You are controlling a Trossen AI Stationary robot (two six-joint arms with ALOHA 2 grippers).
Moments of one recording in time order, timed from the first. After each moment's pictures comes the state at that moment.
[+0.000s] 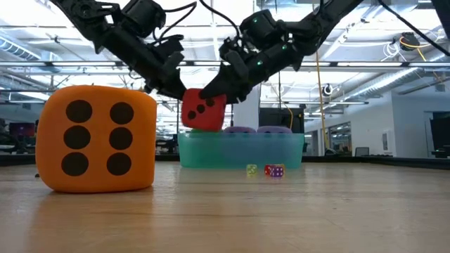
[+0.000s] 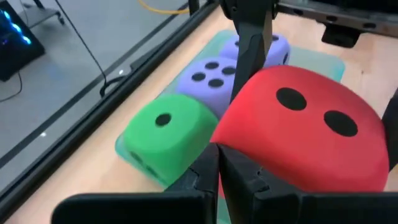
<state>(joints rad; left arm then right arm) 0.28 1.35 0.73 0.11 -0.17 -0.06 -0.29 1.80 1.14 0.21 -0.22 -0.08</state>
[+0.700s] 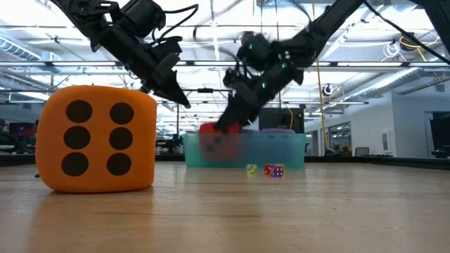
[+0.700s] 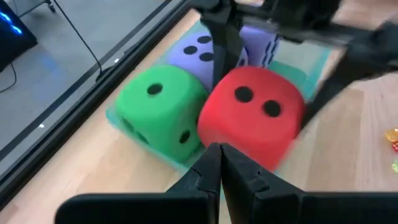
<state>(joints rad) 0.28 1.33 0.73 0.02 -0.17 -0.05 -0.35 1.85 1.13 0.05 -0.23 -0.09</state>
